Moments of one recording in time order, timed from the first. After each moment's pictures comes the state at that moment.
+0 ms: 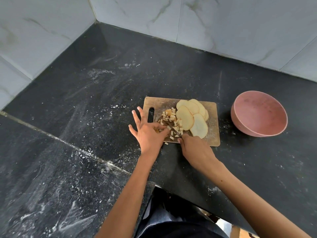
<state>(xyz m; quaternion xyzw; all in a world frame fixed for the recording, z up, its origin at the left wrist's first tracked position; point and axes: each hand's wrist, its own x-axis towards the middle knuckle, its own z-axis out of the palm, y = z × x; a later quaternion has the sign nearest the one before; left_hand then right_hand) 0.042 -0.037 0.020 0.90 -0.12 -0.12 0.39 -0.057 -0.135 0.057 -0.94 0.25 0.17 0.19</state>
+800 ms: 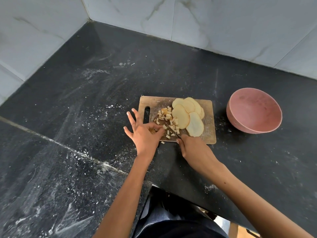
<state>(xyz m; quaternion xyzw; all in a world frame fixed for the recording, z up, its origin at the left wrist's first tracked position) 0.039 -0.034 0.014 0.91 -0.12 -0.11 0.39 -0.068 -0.140 0.060 -0.92 0.25 0.17 0.25</state>
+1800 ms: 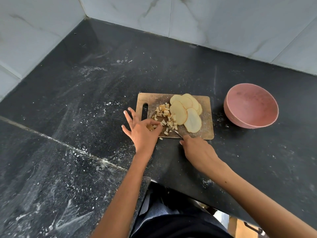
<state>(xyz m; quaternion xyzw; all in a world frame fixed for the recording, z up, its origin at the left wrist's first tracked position) 0.034 -0.034 0.015 0.91 -0.10 -0.10 0.40 -0.081 -0.141 0.059 -0.92 0.26 0.22 0.18</state>
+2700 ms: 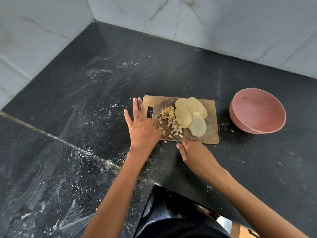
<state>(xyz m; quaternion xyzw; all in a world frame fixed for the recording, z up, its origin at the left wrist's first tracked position) 0.053 -0.024 0.052 0.95 -0.27 -0.08 0.10 -0.079 -0.128 0.060 -0.91 0.25 0.16 0.28</state>
